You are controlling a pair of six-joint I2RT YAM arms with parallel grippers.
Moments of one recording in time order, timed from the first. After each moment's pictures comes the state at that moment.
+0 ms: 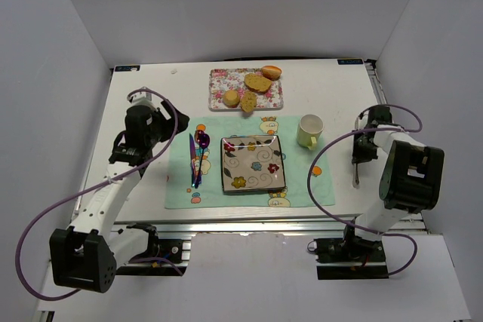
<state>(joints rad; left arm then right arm) -0.16 1.07 0.79 -0.15 0.05 -0.58 -0.20 1.66 0.95 -0.52 -0.02 -0.06</state>
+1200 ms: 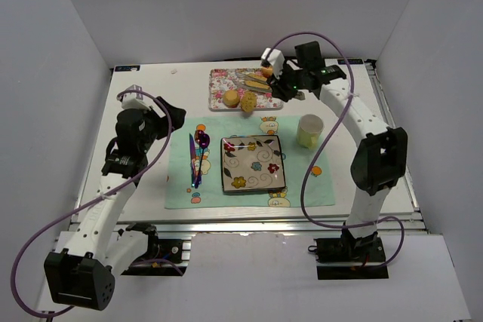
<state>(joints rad) -0.16 0.94 0.79 -0.11 0.04 -0.60 0.37 1.84 1.73 -0.62 -0.43 -0.66</state>
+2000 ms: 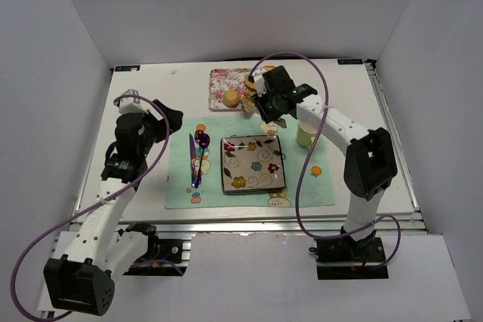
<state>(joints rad) -0.16 0.90 0.75 -0.12 -0.01 -0.63 0.60 1.86 1.61 -0.61 -0.01 -0.15</state>
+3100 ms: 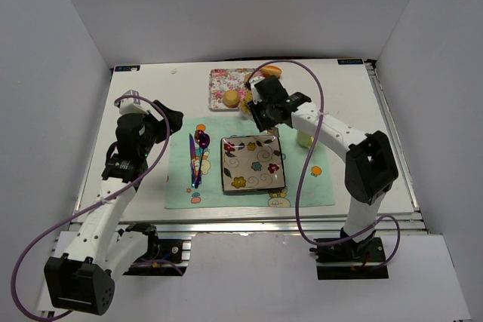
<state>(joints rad) -0.16 0.91 0.74 -0.12 -0.02 -0.64 0.66 1.82 1.52 -0.59 0.07 0.01</state>
